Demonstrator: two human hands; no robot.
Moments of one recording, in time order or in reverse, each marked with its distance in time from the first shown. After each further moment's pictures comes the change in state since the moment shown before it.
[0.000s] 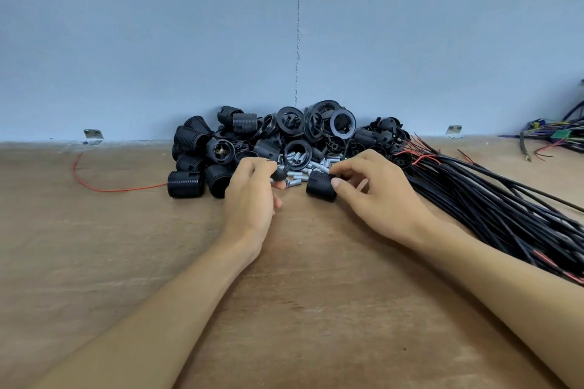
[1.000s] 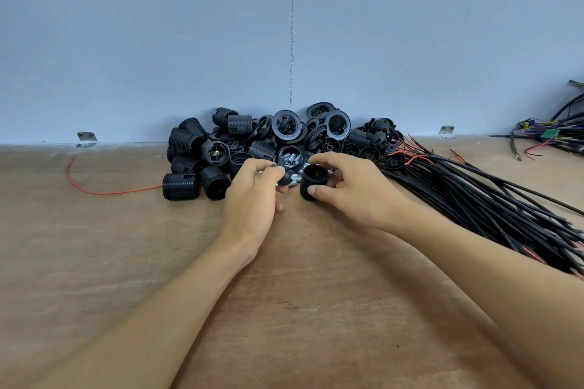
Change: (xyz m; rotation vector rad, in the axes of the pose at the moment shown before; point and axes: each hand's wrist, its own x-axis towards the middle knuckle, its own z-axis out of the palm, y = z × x) left_hand -0.002 0.000 0.001 0.068 -0.054 0.009; right_hand 0.018 -0.012 0.007 0.024 -0.138 0.049
